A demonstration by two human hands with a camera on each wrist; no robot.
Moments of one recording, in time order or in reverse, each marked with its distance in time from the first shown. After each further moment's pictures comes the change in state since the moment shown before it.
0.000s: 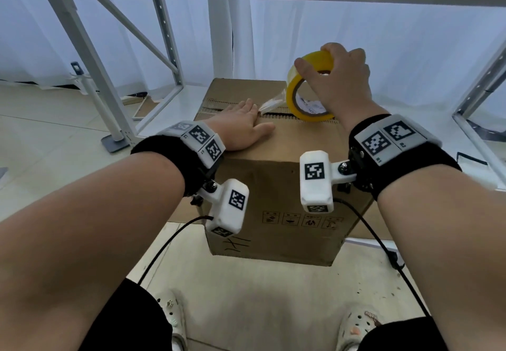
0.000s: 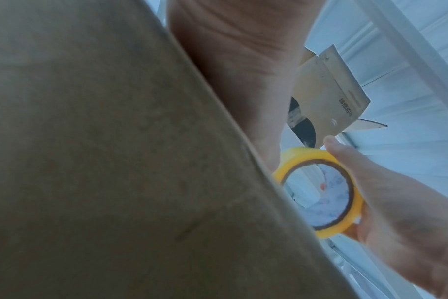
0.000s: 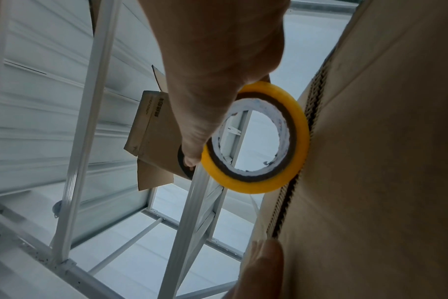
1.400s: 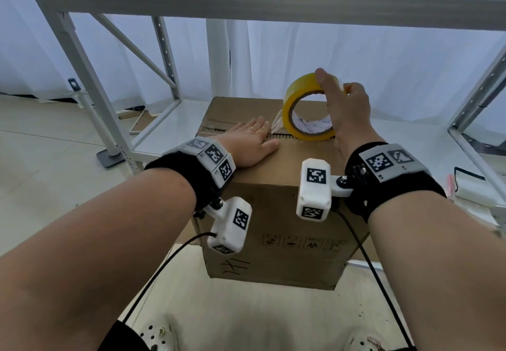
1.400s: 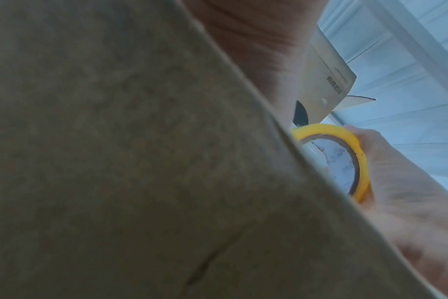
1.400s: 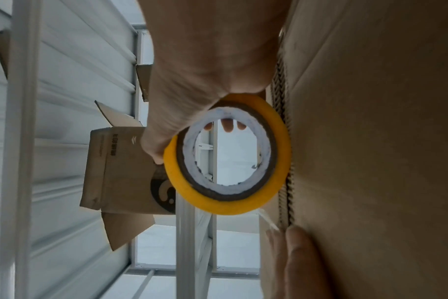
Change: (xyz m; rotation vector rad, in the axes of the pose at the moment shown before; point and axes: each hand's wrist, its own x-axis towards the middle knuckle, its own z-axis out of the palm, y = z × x) left_hand 0.027 0.008 -0.002 -0.012 -0.048 0.064; right_hand 0.010 0.016 0.006 0.564 0.088 0.337
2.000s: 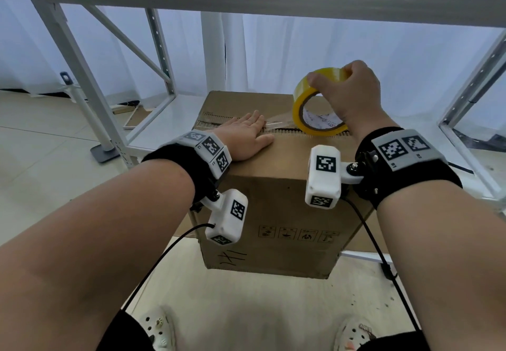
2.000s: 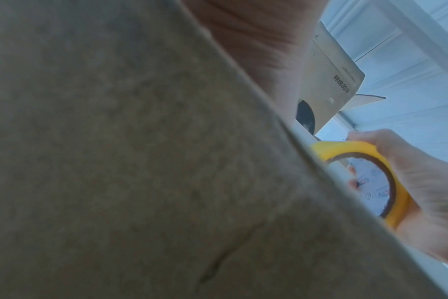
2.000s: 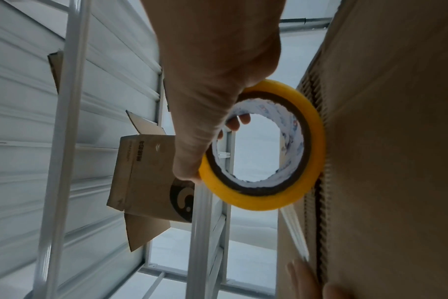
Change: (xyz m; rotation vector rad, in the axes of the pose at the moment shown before) left_hand 0.001 -0.002 0.004 0.002 0.011 0.008; right_hand 0.002 -0.016 -0.022 -0.398 0.023 -0.279
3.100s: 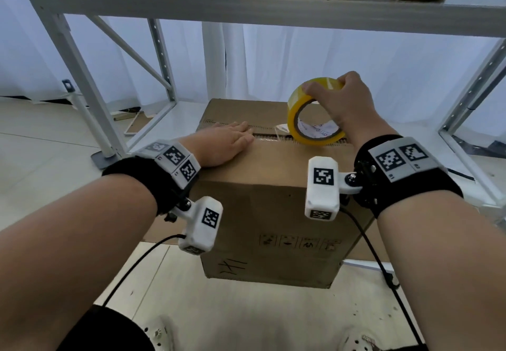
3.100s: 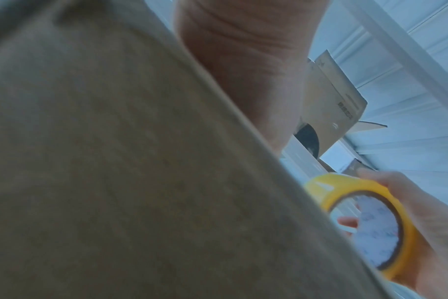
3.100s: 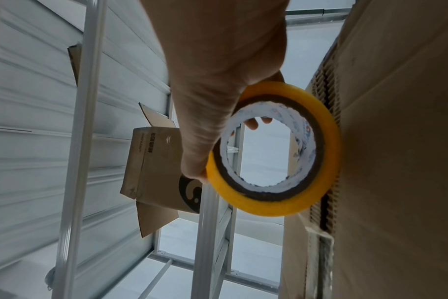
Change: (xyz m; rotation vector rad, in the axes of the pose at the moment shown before) left_hand -0.020 -0.029 -0.011 -0.011 0.048 0.056; right_hand 0.000 -0.004 0.003 0.054 -0.116 0.091
